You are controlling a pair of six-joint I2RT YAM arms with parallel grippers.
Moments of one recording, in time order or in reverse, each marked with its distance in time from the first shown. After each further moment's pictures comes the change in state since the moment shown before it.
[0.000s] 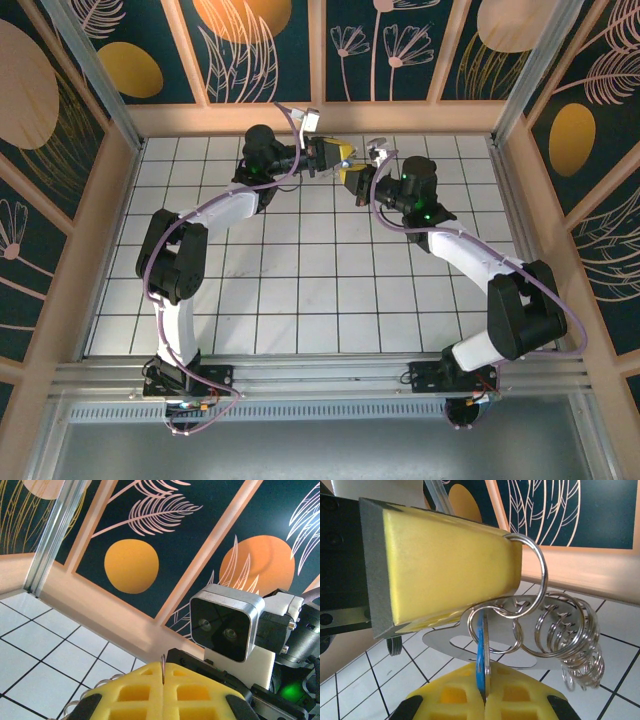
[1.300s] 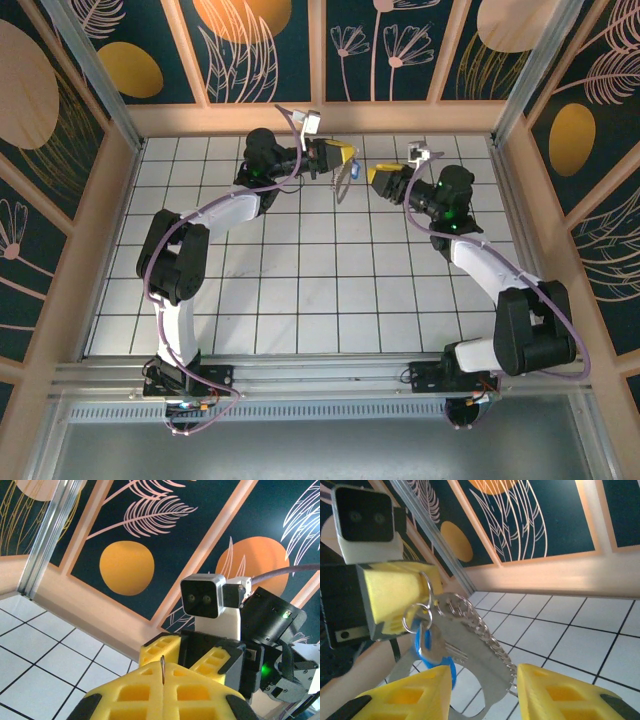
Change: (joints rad) left arm -0.008 -0.002 -0.022 0.048 -0.007 -0.023; right arm -0.196 -0.108 -0.143 0.148 -0.139 0.219
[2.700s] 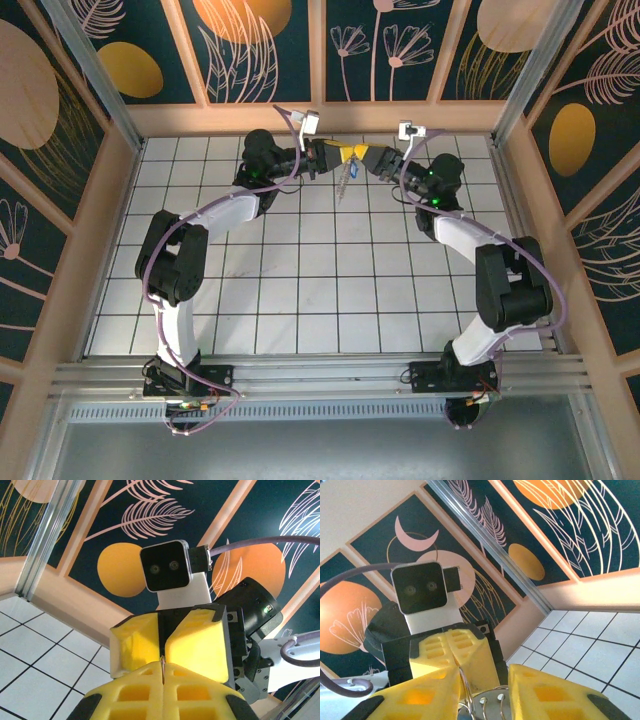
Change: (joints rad) left arm 0.000 -0.010 -0.015 0.023 0.000 -0.019; right arm 0.027 0.272 0.156 0.441 -0.166 0.475
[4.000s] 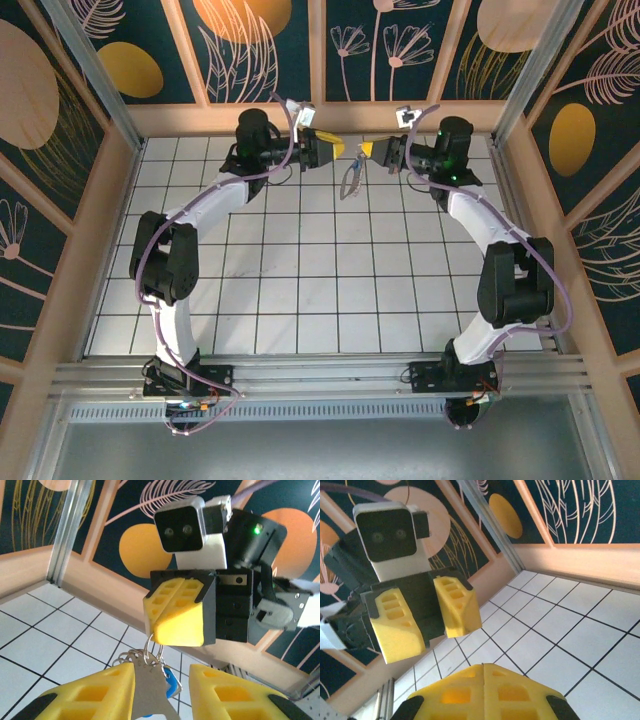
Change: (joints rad) left arm 0.063 -0.014 0.137 -0.392 0.080 0.287; right arm -0.090 0.013 0.299 -0.725 -0.220 -0.537
